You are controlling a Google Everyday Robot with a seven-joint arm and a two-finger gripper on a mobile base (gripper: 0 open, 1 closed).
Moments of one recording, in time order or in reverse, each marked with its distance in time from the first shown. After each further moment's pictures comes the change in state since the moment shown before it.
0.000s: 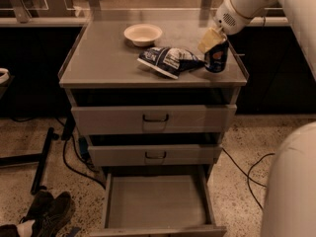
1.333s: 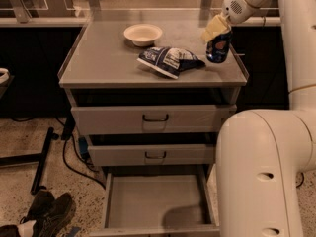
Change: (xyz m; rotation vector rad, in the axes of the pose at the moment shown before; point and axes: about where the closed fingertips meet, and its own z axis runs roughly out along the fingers) arm -0.009 -0.041 -0.005 -0.033 -0.058 0.073
